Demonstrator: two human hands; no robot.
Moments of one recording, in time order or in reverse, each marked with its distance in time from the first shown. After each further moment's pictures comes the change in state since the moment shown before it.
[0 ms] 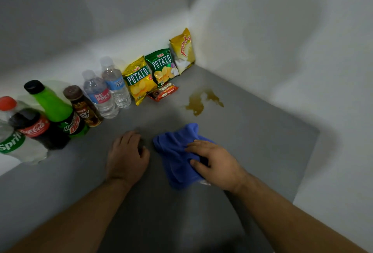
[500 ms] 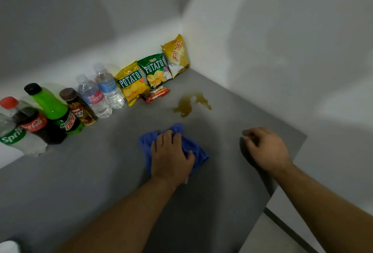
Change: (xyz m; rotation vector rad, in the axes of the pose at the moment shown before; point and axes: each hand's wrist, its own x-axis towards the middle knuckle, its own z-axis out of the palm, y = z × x) left_hand -0.033 0.156 0.048 0.099 -0.079 0.082; right_hand -0.059 0.126 -0.118 -0.255 0.290 0.452
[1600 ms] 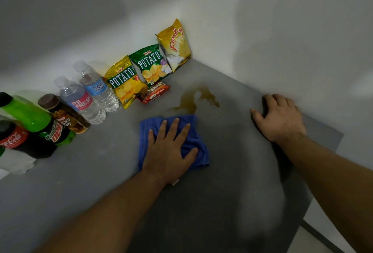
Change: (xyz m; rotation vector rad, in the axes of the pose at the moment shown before) left_hand 0.063 -0.045 0.026 0.173 -0.176 0.187; right_hand 0.110 0.026 0.040 -0.311 0.106 0.045
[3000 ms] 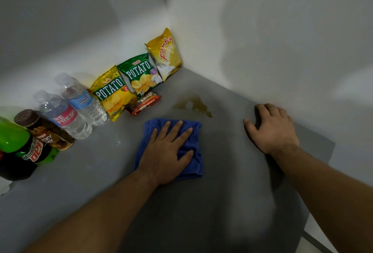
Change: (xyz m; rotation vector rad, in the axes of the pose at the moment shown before) left_hand 0.043 -0.005 0.001 -0.056 0.004 0.165; right_hand -0.001 -0.004 -0.006 -0.004 -0.015 -0.001
